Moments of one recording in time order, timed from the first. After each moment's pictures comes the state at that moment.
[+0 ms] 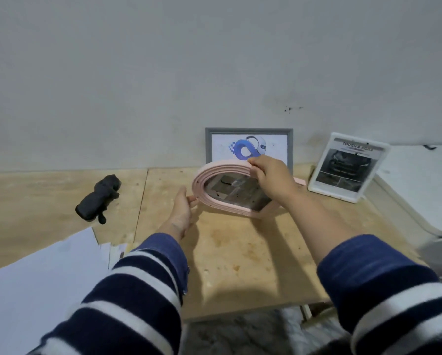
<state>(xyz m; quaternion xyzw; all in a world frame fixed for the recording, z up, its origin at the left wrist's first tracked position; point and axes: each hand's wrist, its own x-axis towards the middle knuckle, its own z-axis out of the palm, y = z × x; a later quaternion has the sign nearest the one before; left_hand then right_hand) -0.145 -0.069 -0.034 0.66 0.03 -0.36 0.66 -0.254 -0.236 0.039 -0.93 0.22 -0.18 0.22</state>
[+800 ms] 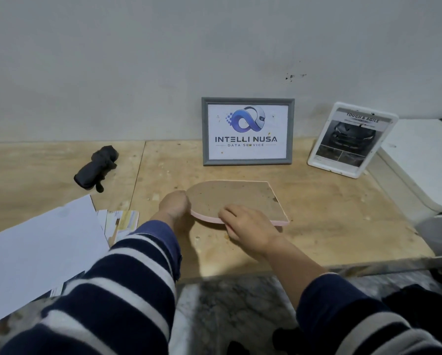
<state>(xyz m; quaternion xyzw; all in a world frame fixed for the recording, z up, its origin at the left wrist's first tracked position) -0.172 -0.049 -0.082 0.85 0.01 -0.29 0.45 -0.336 -0.177 -0.082 -1.00 -0.02 -0.06 0.07</state>
